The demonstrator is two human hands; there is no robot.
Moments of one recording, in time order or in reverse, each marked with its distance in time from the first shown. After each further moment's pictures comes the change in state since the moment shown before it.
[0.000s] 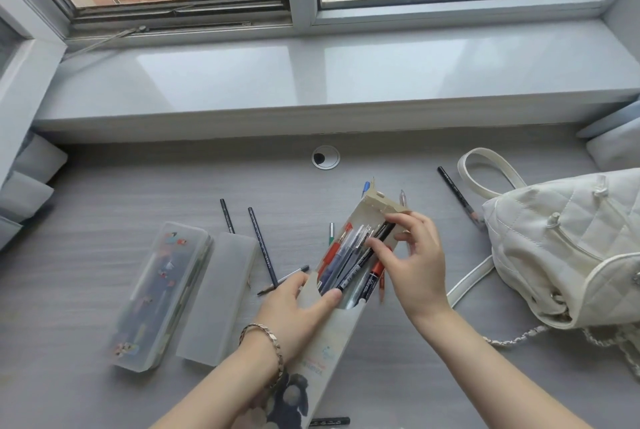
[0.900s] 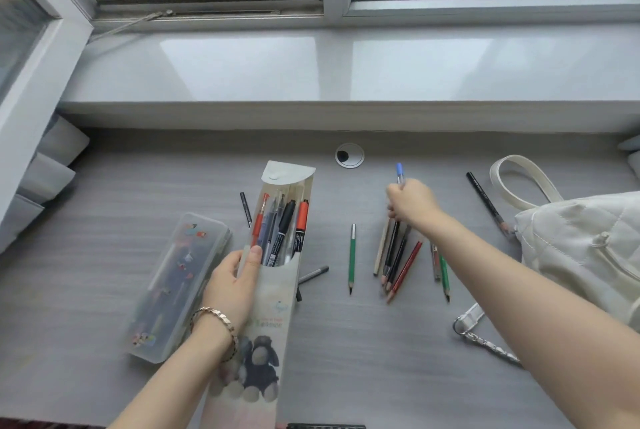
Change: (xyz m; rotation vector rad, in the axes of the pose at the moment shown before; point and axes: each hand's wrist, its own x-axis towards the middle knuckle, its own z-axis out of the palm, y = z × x) left_hand 0.030 -0.046 -0.061 -0.161 0.400 -0.043; right_hand 0.111 0.012 0.054 -0.418 -0.436 0.509
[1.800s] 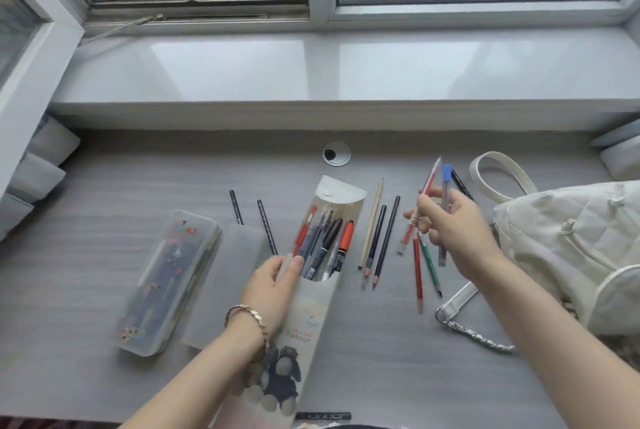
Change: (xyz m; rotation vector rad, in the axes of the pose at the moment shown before) left_hand -0.025 0.007 0.041 0.012 -0.239 0.010; right_hand -0.089 0.035 -0.053 0.672 0.014 -0.152
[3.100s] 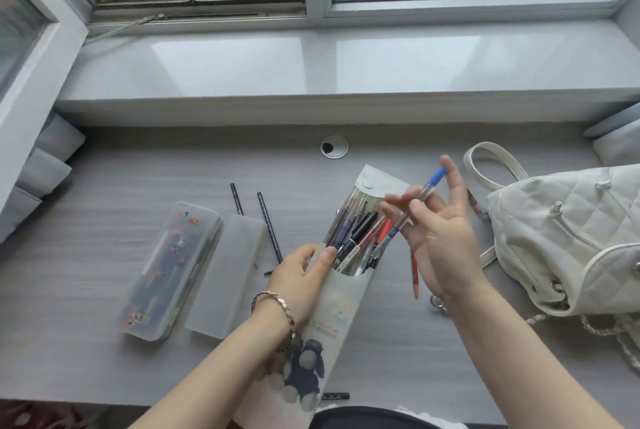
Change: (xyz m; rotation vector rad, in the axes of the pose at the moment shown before) left_hand -0.024 0.027 0.018 0.007 -0.114 0.083; right_hand -0.054 -0.007 0.027 0.604 -0.050 -0.180
